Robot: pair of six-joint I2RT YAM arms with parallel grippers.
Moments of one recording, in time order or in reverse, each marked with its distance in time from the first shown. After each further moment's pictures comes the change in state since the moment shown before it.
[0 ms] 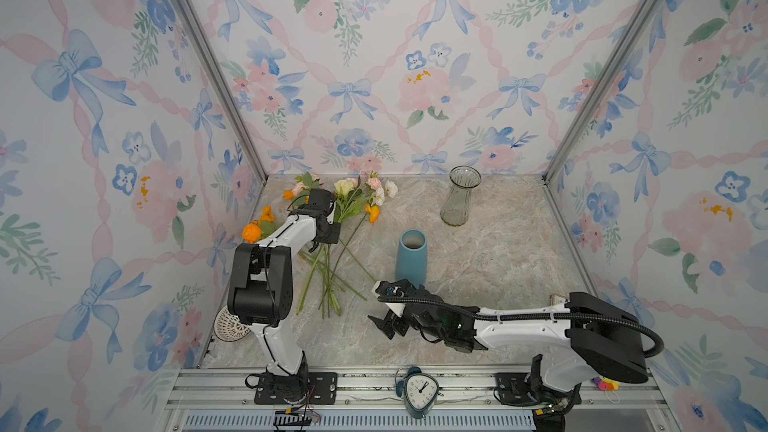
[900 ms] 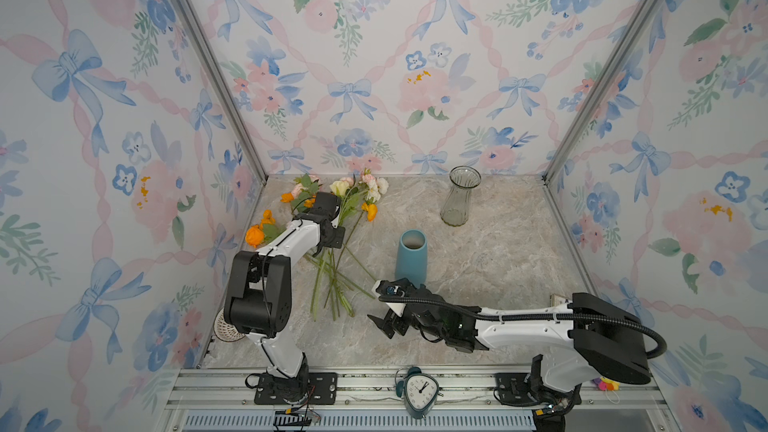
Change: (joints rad) left arm -0.062 -0.119 -0.063 -0.017 -0.058 0.003; right arm -0.002 -0.026 -0.009 0.005 0.000 -0.007
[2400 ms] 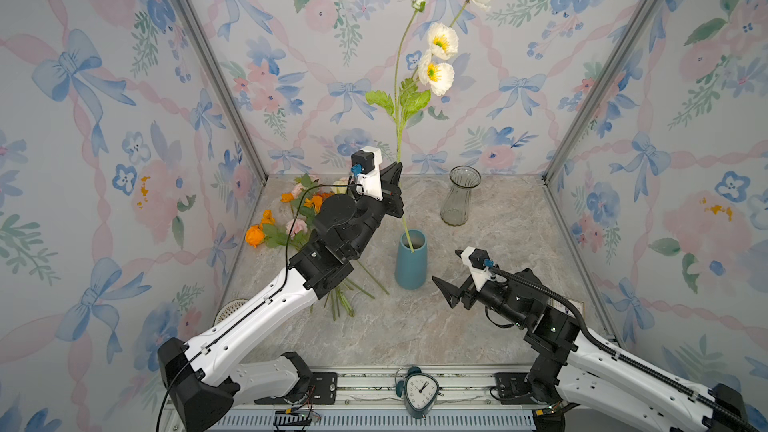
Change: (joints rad) left arm -0.620 -0.502 0.028 0.754 -0.179 -0.156; right arm -0.378 -0.768 -0.239 -0.214 -0.188 -0.006
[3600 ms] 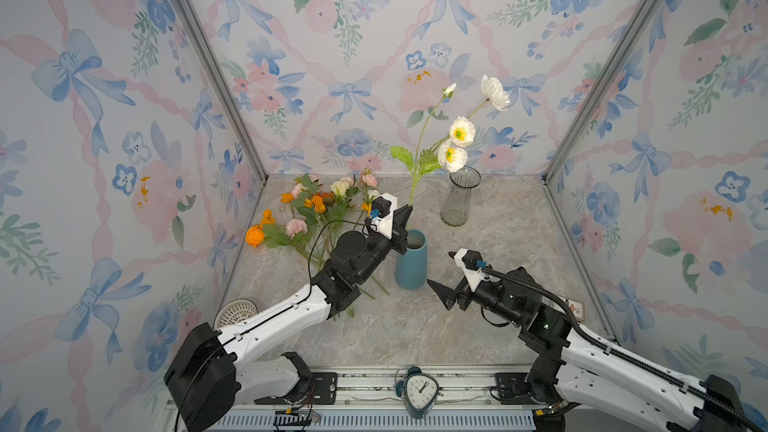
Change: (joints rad) left arm -0.002 0.004 -0.431 0.342 0.165 0.034; right arm 0.003 0.063 -0.008 0.049 -0.047 -0.014
